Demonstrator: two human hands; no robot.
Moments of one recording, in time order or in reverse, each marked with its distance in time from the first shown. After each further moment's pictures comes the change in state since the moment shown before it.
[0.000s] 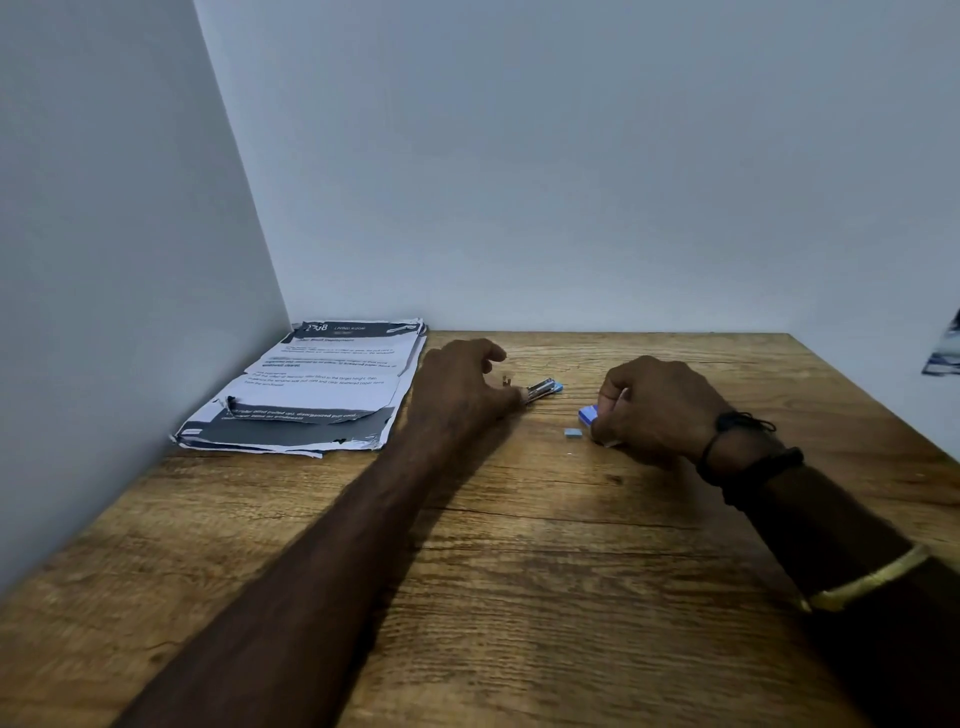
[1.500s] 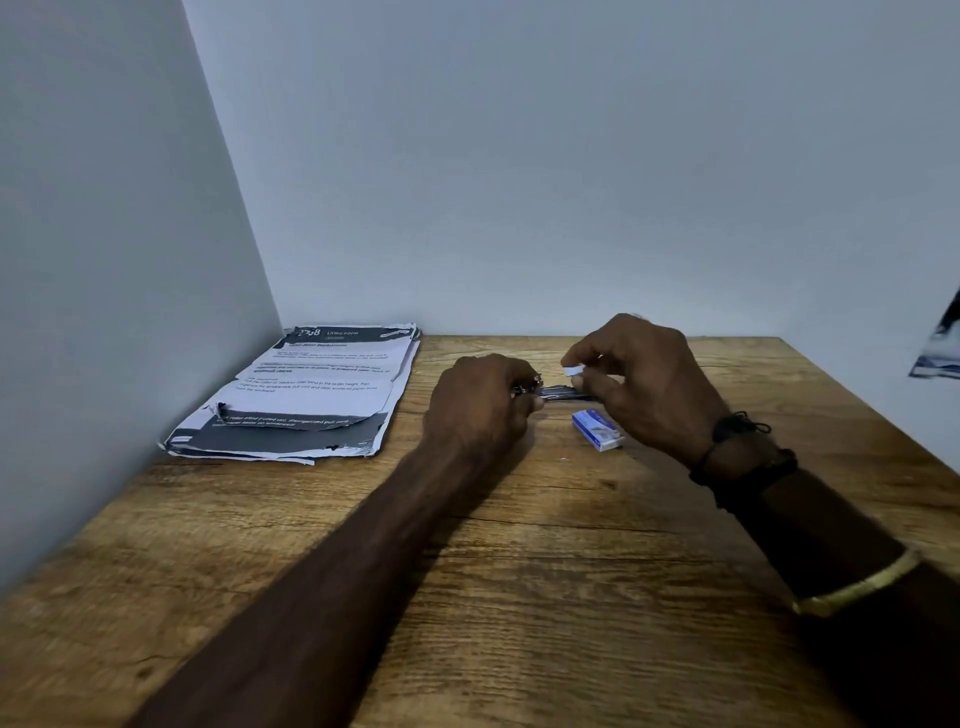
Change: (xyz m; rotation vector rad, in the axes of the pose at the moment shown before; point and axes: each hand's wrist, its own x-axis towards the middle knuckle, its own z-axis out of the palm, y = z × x) left_hand -0.010 0.013 0.018 0.062 0.124 0.281; right_hand -0.011 -0.015 -0.012 0.168 0.316 -0.441
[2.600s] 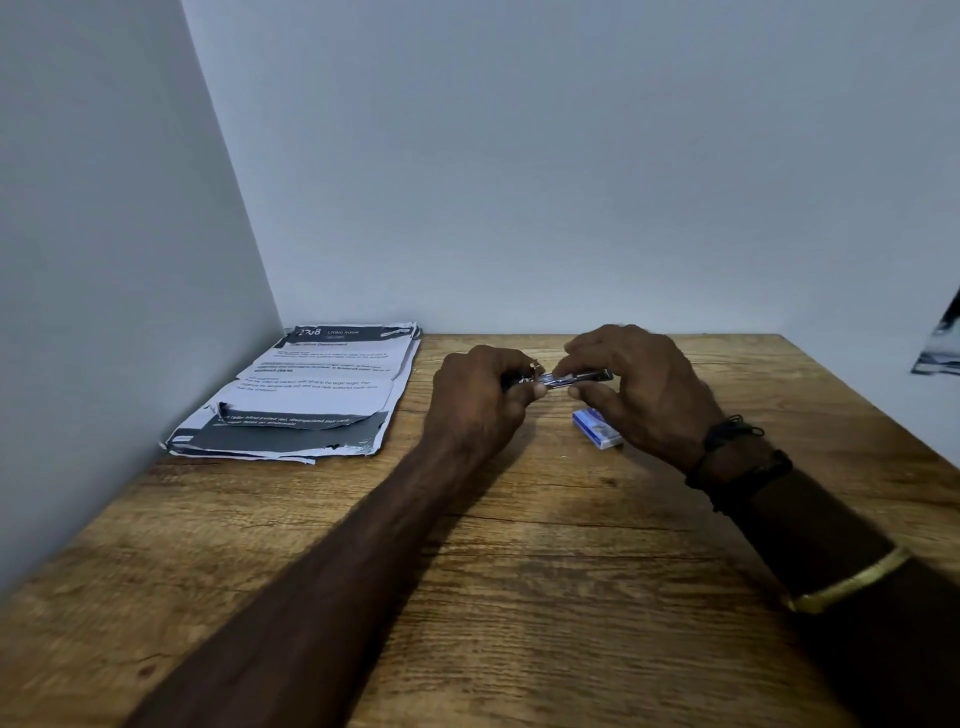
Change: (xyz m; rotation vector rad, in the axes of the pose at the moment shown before) left_hand 0.000 0.001 -0.003 -0.201 0.032 -0.057; right_hand -0.003 0.010 0.004 -0.104 -0.055 -0.139
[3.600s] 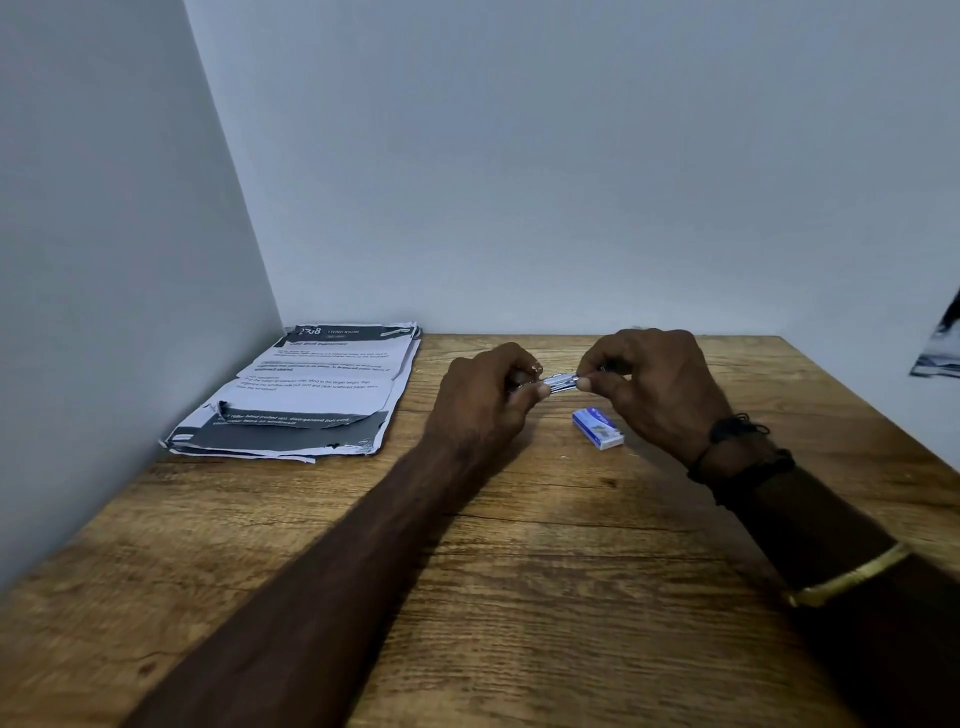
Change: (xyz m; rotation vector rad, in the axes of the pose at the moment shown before) left_hand -0.001 -0.008 0.005 -0.059 -0.023 0.069; right_hand 0.003 0.007 0.001 0.065 0.089 0.124
